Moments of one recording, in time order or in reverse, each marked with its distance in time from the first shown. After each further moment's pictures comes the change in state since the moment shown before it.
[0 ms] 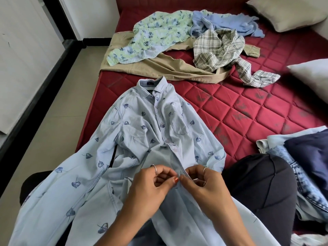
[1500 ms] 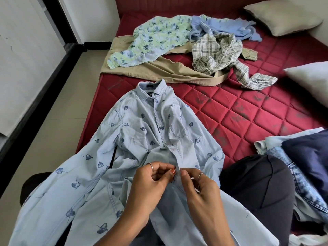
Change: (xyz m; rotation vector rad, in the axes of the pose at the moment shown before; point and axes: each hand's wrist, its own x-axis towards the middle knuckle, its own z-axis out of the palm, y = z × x) left_hand 0.003 0.003 0.012 -0.256 0.118 -0.087; right_hand -0.020 -0.008 0.016 0.166 0.132 -0.152
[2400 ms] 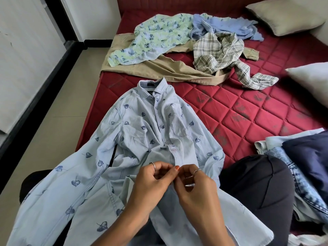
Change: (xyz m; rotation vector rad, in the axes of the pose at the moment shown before) left_hand 0.003 -0.005 0.003 -0.047 -0.051 -0.033; right_hand 0.007 0.007 0.007 -0.250 0.006 -0.058
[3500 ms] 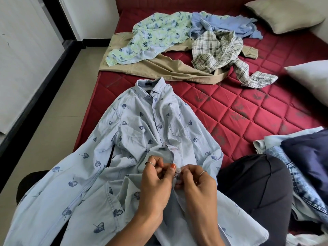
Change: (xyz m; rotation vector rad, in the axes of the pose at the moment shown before) left_hand 0.007 -0.011 0.026 -0.138 0.181 0.047; right_hand 0.009 0.008 0.008 0.430 0.162 0.245
